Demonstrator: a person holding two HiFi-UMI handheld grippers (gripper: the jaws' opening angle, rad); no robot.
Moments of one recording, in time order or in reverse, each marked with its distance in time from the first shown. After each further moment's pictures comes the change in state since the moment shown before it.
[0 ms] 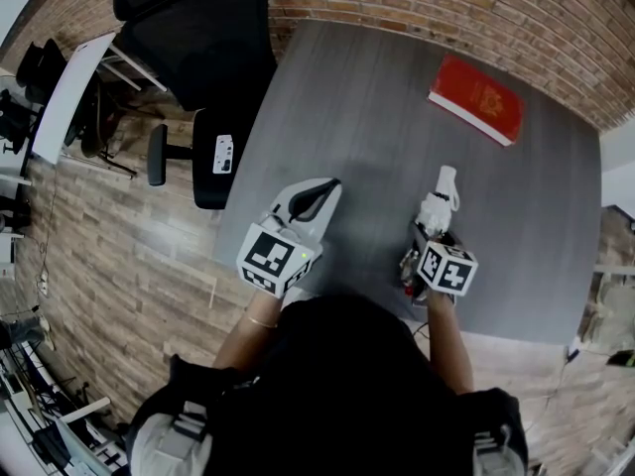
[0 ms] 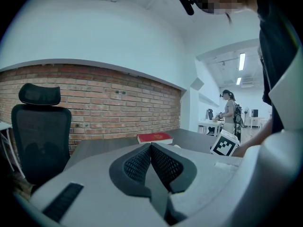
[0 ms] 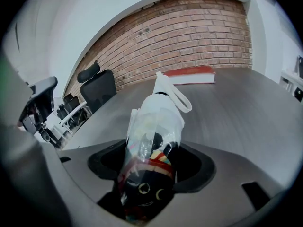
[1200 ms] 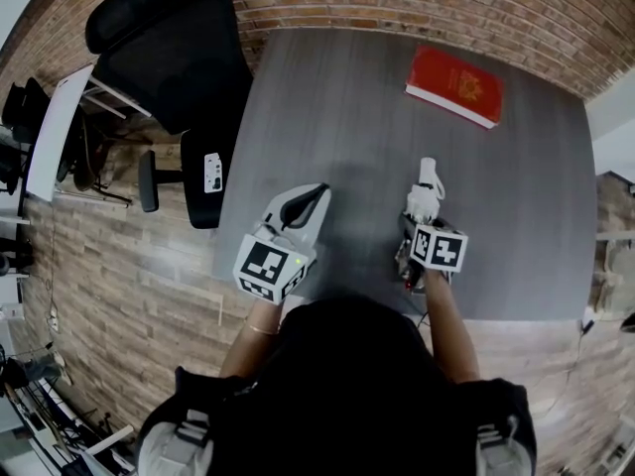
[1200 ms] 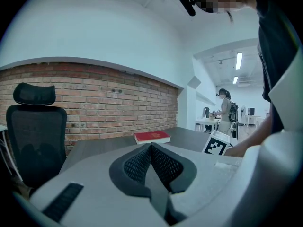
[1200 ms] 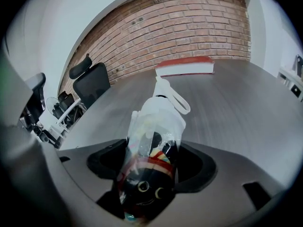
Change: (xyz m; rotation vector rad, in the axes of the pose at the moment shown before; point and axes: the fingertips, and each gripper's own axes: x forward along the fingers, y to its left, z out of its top) left arm 0.009 -0.005 -0.002 0.018 0.025 -0.035; right arm 0.017 -0.009 -0.010 0.041 0.103 -0.042
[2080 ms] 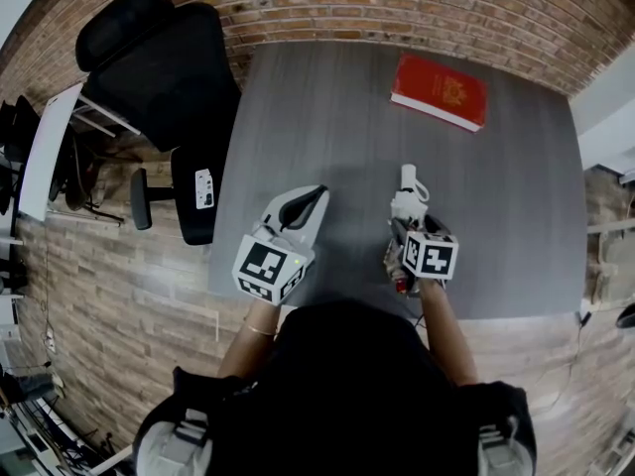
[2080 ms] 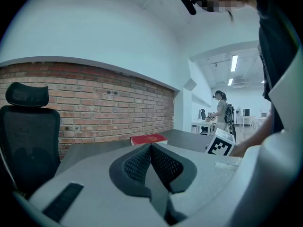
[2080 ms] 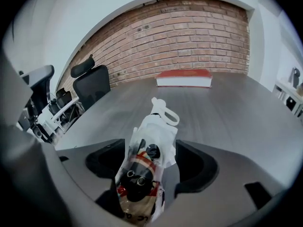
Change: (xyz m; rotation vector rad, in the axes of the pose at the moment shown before) left arm 0.014 -0.003 0.013 0.025 -0.037 -0.056; right arm -0.019 0.003 0.018 -0.068 -0.075 -0.060
